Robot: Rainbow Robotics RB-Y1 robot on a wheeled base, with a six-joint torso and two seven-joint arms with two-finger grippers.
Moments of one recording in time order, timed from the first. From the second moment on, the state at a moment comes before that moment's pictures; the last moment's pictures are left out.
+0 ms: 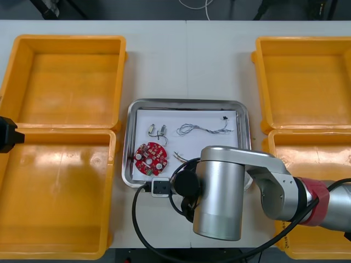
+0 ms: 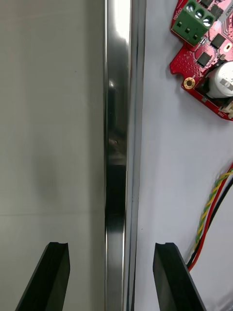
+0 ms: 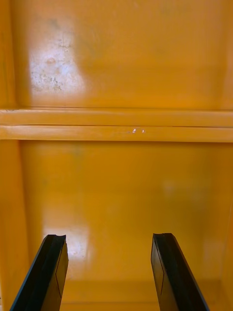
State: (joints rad) right arm -0.73 -0.53 1.14 -2.06 -0.42 1.61 1.69; left arm -0.16 0.68 0.38 -2.30 0.77 1.91 -1.33
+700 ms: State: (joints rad) right arm -0.72 -0.50 1.16 -1.99 -0.39 1.55 1.69; left arm -0.16 0.68 0.38 -2.30 0.77 1.91 -1.33
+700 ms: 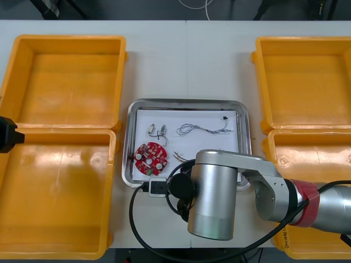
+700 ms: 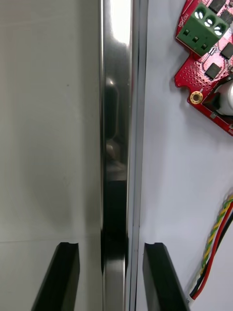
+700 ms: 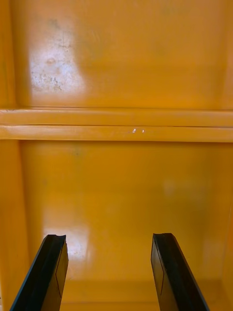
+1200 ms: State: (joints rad) right arm -0.72 -0.49 1.16 -1.99 -0.36 1.55 1.69; left arm -0.16 0.68 0.38 -2.30 0.77 1.91 -1.33
